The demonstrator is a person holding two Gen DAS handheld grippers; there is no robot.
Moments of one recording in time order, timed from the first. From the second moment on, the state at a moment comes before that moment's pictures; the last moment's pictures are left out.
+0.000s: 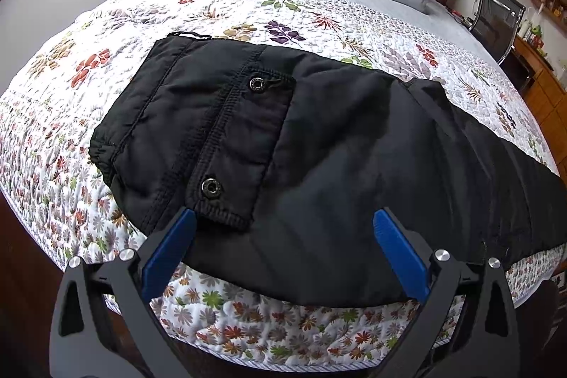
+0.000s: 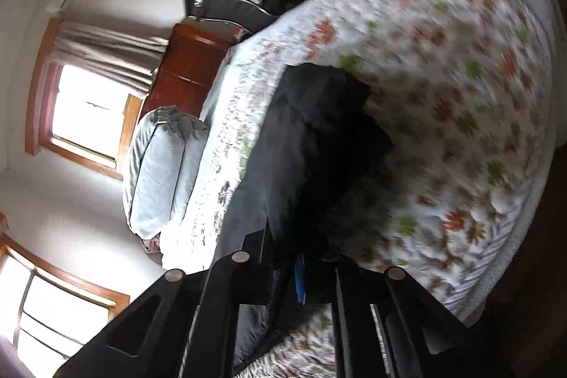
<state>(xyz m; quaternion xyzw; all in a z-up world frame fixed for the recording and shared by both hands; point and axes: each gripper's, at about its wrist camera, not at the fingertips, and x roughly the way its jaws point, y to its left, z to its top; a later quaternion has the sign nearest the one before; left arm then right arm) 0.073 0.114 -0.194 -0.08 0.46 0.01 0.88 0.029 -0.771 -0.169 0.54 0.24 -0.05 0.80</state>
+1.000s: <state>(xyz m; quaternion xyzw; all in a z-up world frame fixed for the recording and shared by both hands) 0.069 0.119 -0.197 -0.11 0.46 0.00 0.88 0.127 -0.467 0.002 0.05 0.33 0.10 0.94</state>
